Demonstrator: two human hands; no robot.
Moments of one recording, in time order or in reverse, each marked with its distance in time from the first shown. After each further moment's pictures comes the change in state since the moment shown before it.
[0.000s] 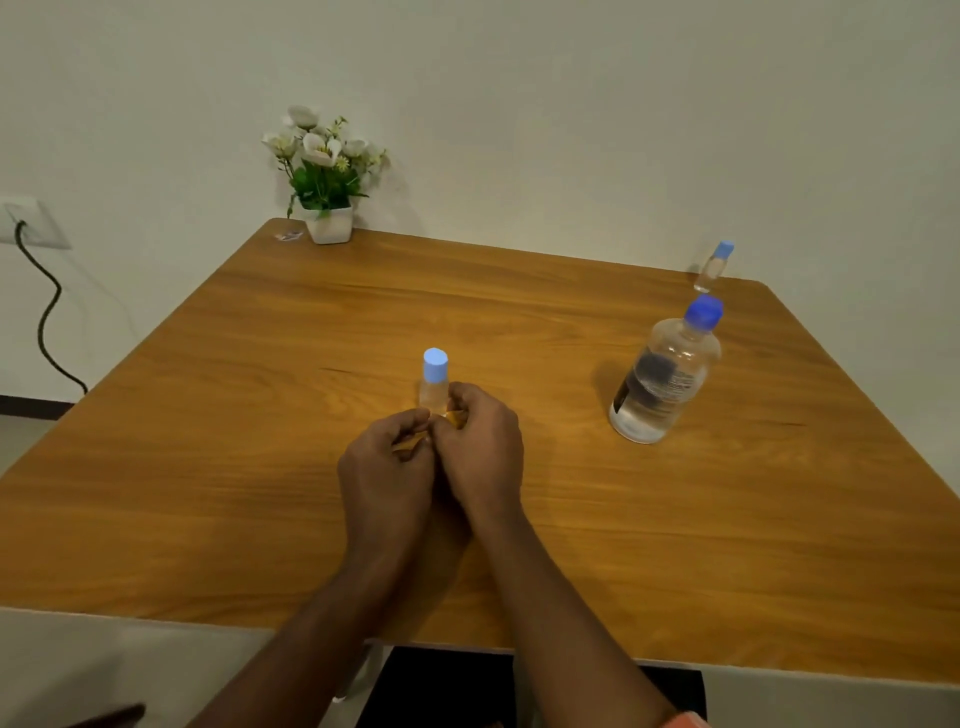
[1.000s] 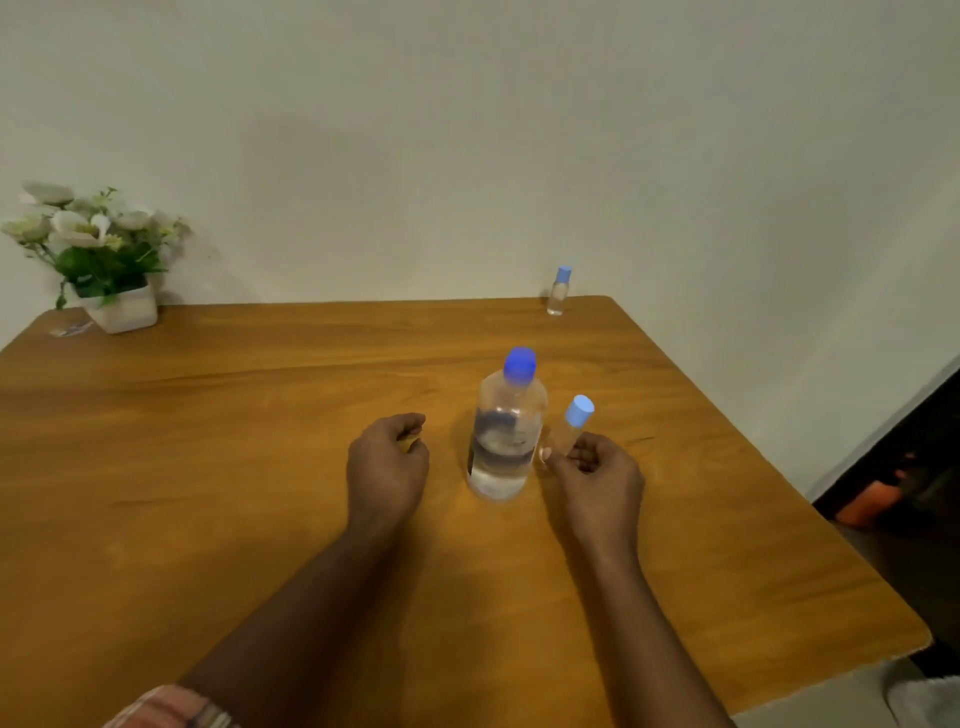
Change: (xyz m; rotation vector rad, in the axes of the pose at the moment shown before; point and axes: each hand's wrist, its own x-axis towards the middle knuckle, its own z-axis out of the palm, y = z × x) left_hand 0.061 0.033 0.168 0.143 -0.321 0.163; right_hand 0.053 0.147 -0.174 0.216 0.509 0.267
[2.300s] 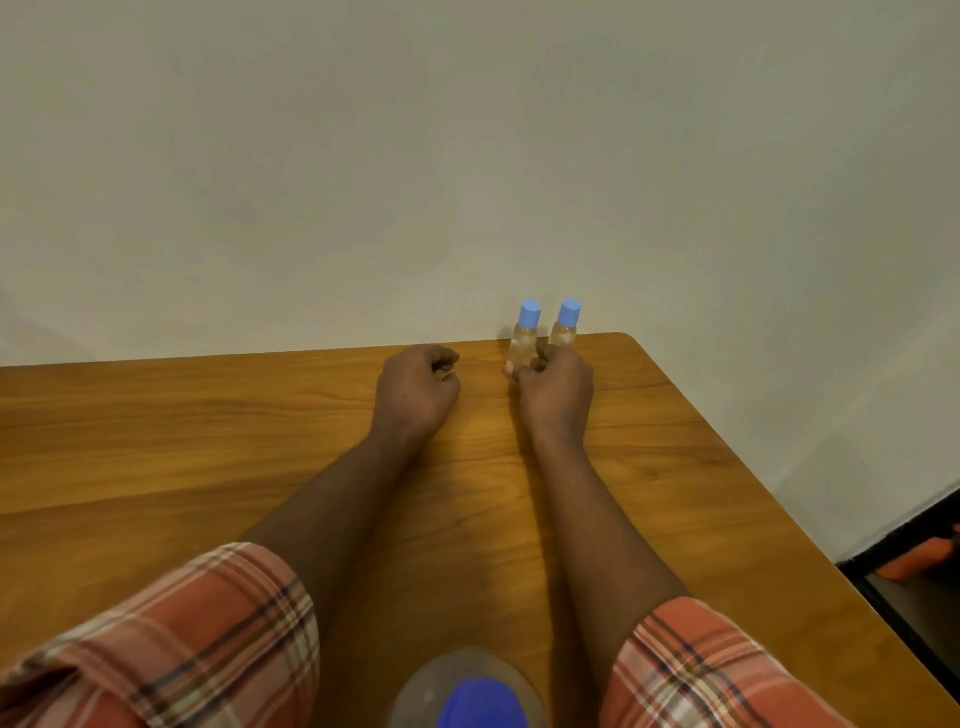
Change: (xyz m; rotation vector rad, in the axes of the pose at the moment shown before) left_hand 0.236 0.023 0.154 0.063 -0.142 0.151; right_hand 0.265 0.016 0.151 -0.280 0.037 -0.105
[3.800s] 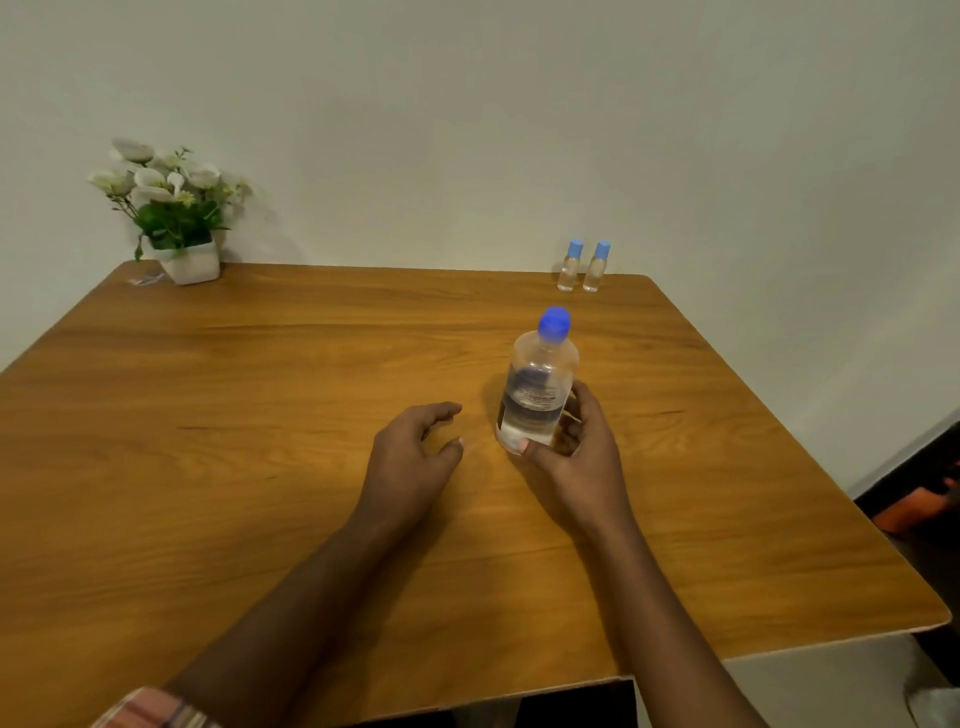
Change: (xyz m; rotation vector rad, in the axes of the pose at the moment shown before) left_hand -0.315 0.005 -0.144 -0.152 0.022 -0.076; right_hand -0.292 -0.018 -0.166 0.377 -0.452 -0.072
